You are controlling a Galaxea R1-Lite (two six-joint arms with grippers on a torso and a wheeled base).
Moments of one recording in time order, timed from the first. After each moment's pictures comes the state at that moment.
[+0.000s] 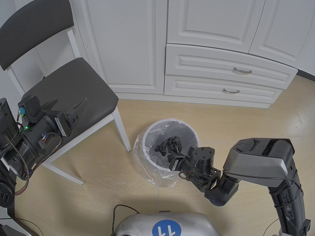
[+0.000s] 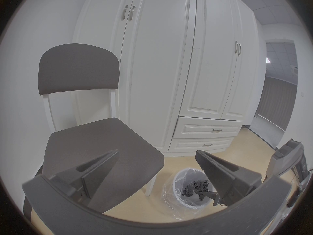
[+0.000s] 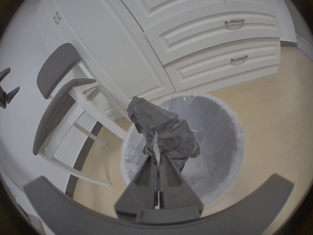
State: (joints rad) left arm -0.41 1.36 -0.46 -0.97 0.18 -0.05; right arm 0.65 2.51 -0.96 -1.38 -0.23 0.45
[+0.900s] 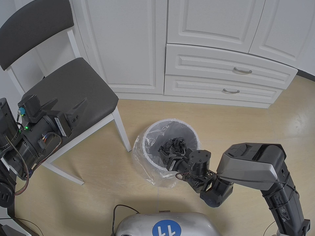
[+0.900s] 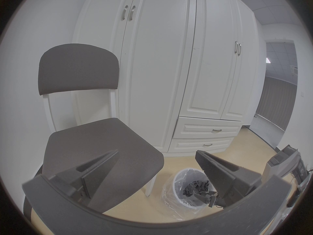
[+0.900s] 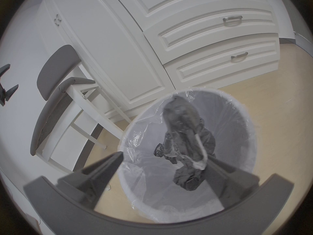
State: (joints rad) left arm -0.41 1.36 -0.46 -0.98 0.18 -0.05; right arm 0.65 2.59 -1.03 -1.43 -0.24 0.46
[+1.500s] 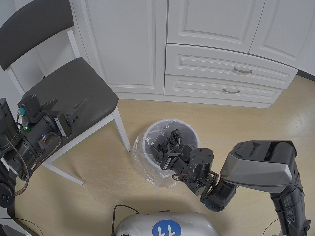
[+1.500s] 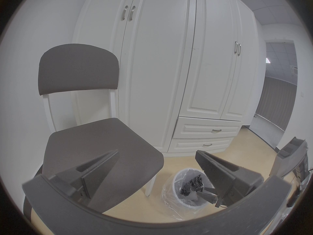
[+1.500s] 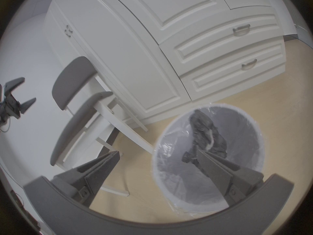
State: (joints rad) left arm -0.41 1.36 -0.46 -0.98 0.18 -0.05; right arm 0.73 2.48 -0.94 -1.51 -0.24 0.47
